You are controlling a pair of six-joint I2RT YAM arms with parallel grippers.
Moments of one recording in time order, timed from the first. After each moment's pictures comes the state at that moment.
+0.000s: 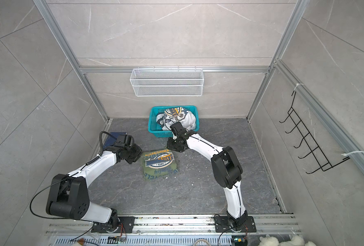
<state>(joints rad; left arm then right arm) -0.20 1.50 0.98 -0.48 0.16 -1.00 0.62 2.07 1.69 -0.60 -0.23 0.68</state>
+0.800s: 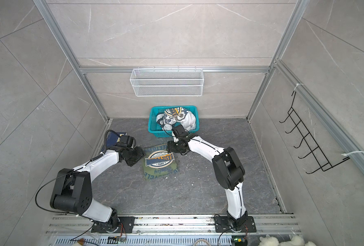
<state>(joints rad) -0.22 1.57 0.97 -0.50 0.16 -0.78 0.62 2.05 1.59 -0.54 -0.22 0.49</state>
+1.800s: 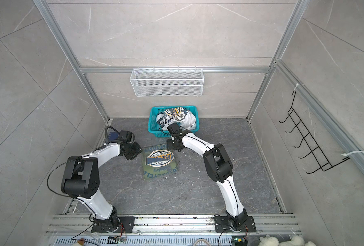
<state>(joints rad) -0.15 1.68 1.07 -0.48 0.14 -0.77 0.64 2.20 1.80 -0.66 -0.05 0.41</state>
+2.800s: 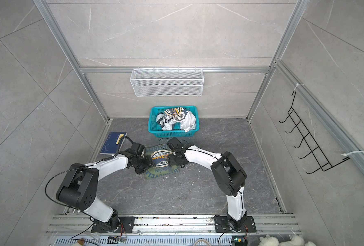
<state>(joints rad) -0.40 1.63 0.89 -0.45 0.25 -0.75 0.72 1.92 1.34 -0.60 -0.01 0.53</state>
